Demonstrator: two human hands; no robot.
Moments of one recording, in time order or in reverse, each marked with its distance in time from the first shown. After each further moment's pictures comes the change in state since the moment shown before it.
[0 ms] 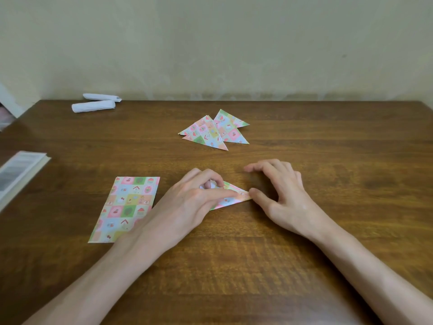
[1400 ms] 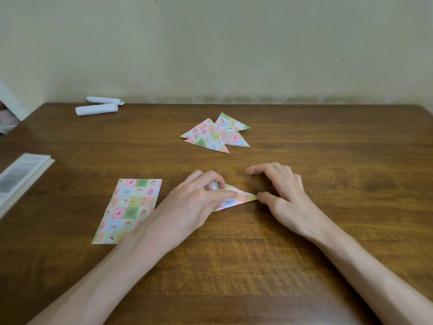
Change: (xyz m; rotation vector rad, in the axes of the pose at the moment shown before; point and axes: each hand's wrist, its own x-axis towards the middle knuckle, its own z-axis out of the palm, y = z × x) left_hand 0.004 -0.005 0.005 0.008 0.046 0.046; right_hand 0.001 -0.003 -0.006 0.074 -0.065 0.047
